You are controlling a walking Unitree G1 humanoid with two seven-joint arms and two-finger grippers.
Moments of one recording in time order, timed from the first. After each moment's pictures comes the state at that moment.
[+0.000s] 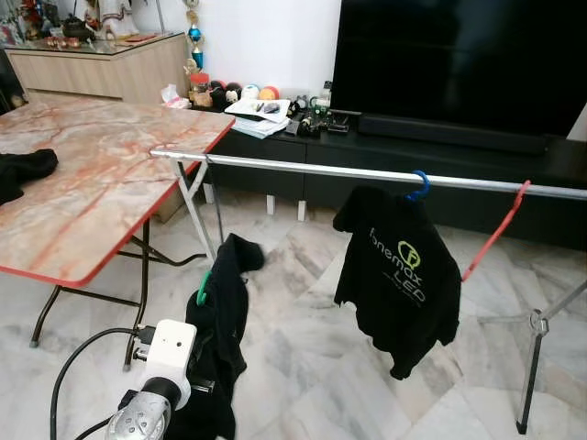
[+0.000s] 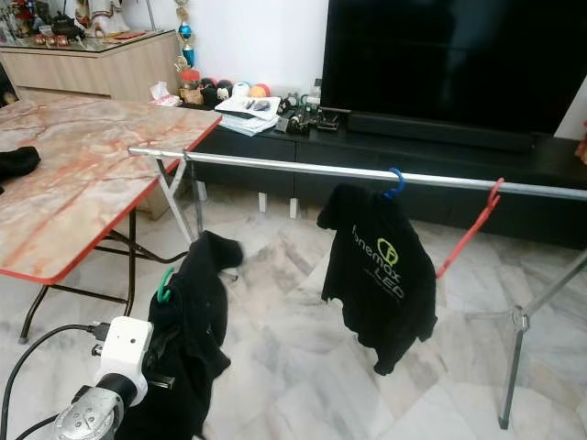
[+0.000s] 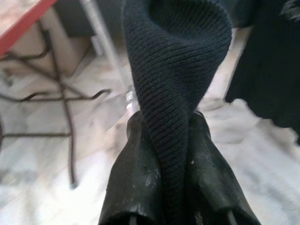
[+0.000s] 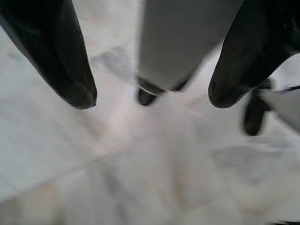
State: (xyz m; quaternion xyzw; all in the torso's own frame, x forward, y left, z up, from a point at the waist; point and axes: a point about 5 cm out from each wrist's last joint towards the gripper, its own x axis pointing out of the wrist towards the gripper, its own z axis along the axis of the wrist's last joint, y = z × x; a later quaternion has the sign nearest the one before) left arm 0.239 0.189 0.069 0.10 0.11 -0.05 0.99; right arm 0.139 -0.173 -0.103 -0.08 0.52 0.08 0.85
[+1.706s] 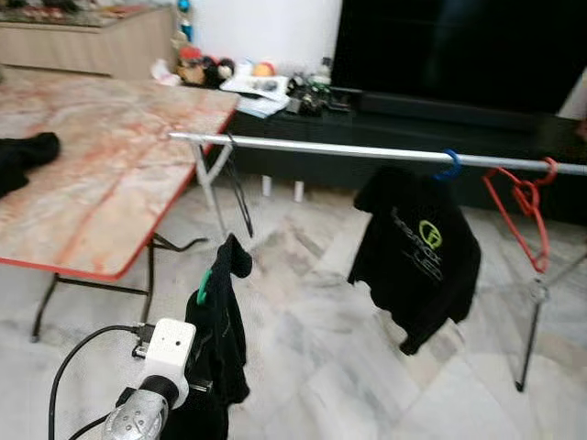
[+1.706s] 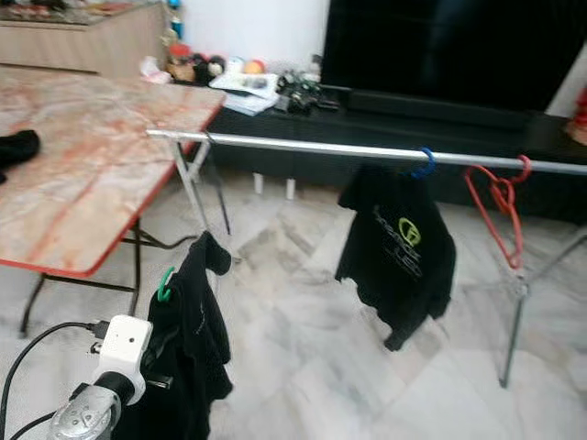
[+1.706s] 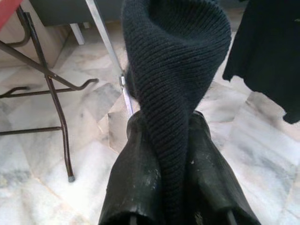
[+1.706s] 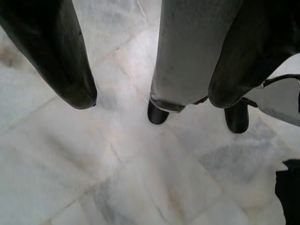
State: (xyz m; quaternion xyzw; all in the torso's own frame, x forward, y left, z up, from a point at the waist) left arm 0.242 0.183 0.071 0.09 0.10 -0.06 0.99; right arm 0.142 -0.175 -0.102 -0.05 0.51 0.02 0.86
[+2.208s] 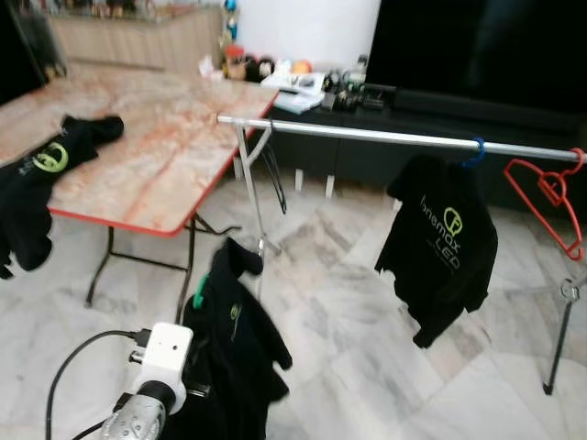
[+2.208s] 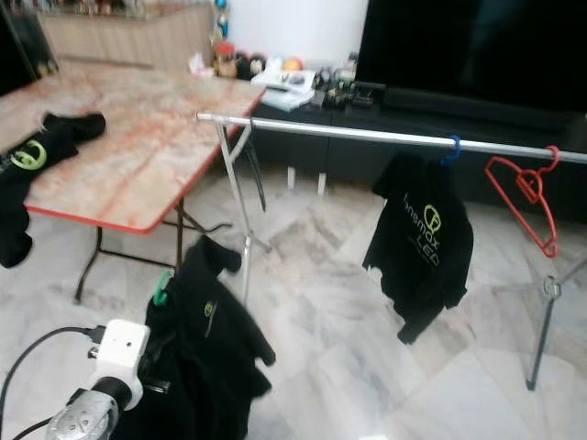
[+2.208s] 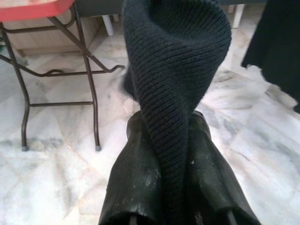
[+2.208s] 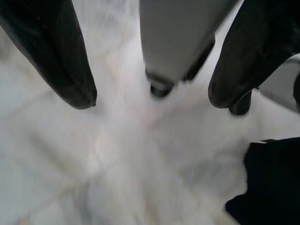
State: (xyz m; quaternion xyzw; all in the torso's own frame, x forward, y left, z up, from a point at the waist) left arm 0.243 0.181 0.073 0.09 0.10 -0.07 0.99; right arm 0.145 -0.176 -0.100 -0.05 0.49 0.00 0.87
